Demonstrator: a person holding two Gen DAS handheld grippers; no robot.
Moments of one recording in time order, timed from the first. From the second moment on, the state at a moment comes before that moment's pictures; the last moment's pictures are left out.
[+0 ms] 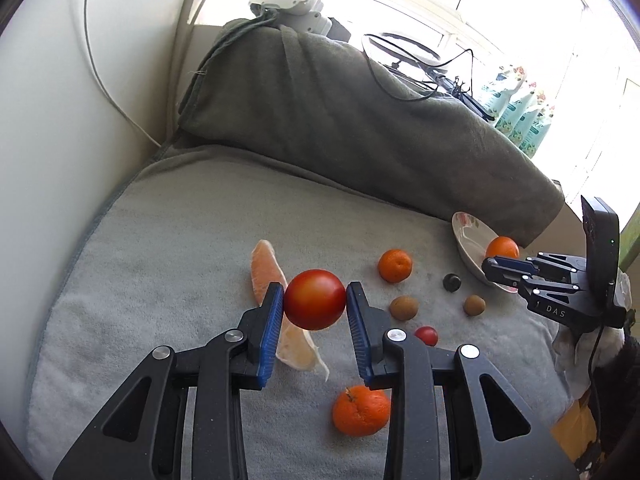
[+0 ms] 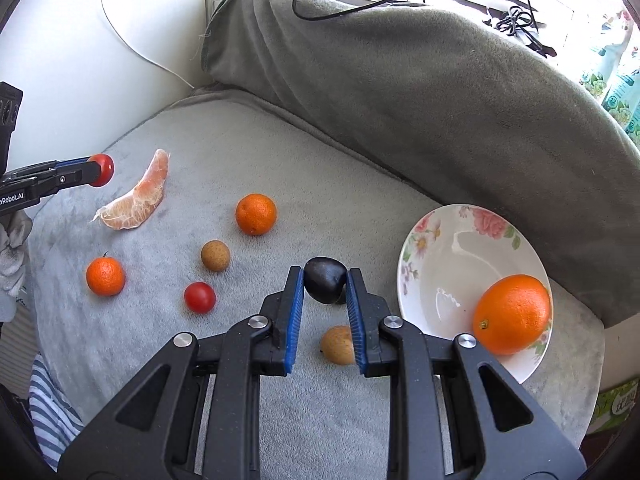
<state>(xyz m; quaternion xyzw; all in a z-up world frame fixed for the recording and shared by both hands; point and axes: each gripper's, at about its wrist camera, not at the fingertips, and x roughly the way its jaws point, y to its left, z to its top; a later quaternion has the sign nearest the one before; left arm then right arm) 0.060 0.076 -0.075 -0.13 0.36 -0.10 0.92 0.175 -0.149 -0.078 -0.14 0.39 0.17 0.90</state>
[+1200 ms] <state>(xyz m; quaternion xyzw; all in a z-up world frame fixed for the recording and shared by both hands) 0.151 -0.142 -0.068 -0.04 0.37 -0.26 0.89 0.261 -0.291 -0.071 0.03 0.38 0.11 0.92</state>
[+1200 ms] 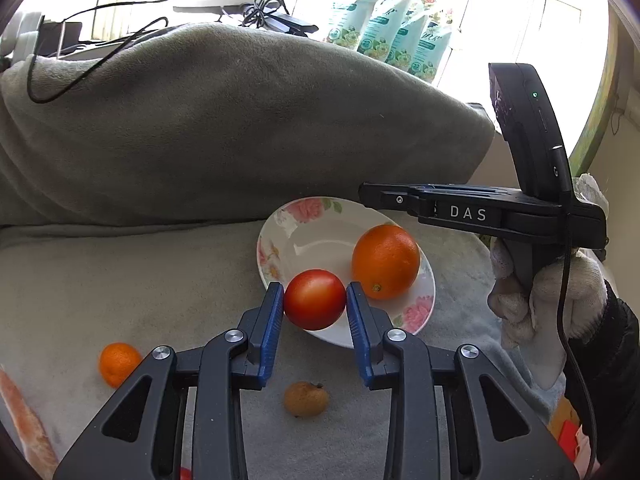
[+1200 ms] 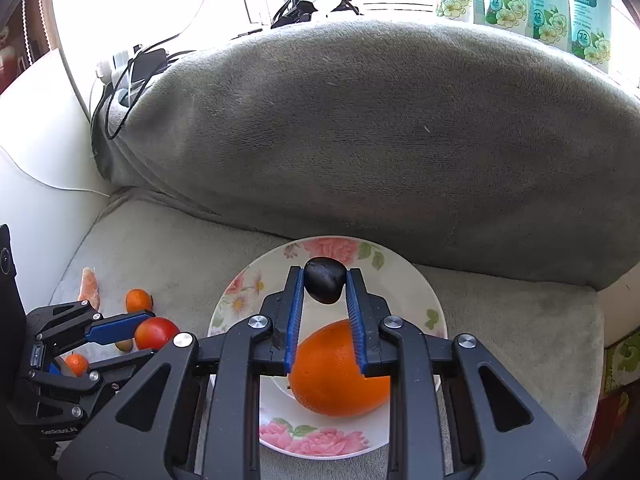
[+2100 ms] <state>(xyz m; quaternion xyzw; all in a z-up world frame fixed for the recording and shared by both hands) 0.164 -0.174 -0.081 -0.01 0.39 -0.28 0.88 0.276 -0.295 -0.085 0.06 0.40 0.11 0.91</state>
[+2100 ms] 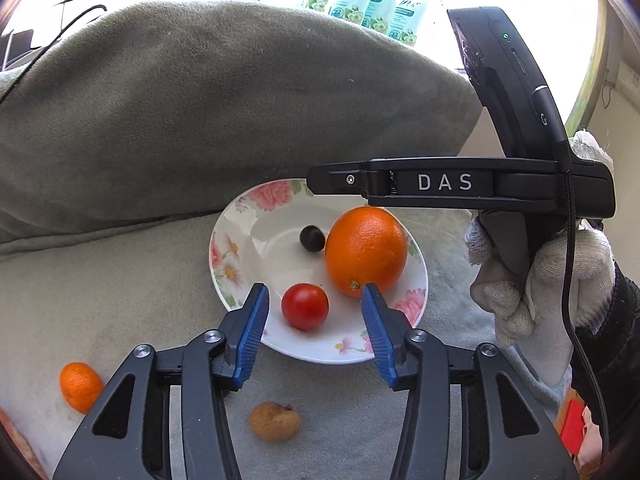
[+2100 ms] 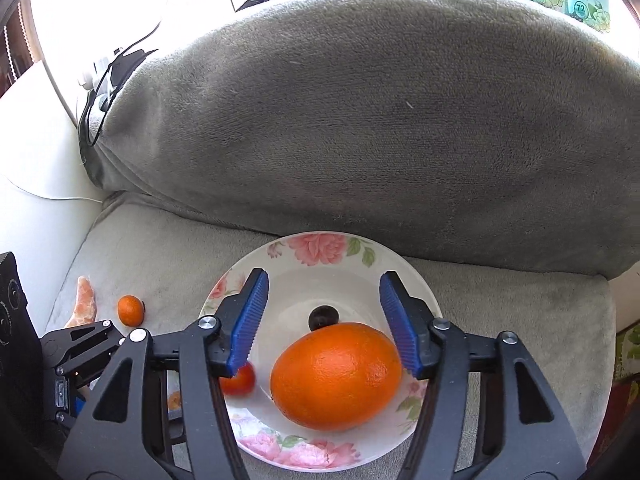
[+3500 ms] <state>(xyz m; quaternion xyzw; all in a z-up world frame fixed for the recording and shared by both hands) 0.139 -0.085 -0.032 -0.06 0.34 -0.22 0.91 0.185 -0.274 -0.029 0.05 0.31 0.10 0.94</state>
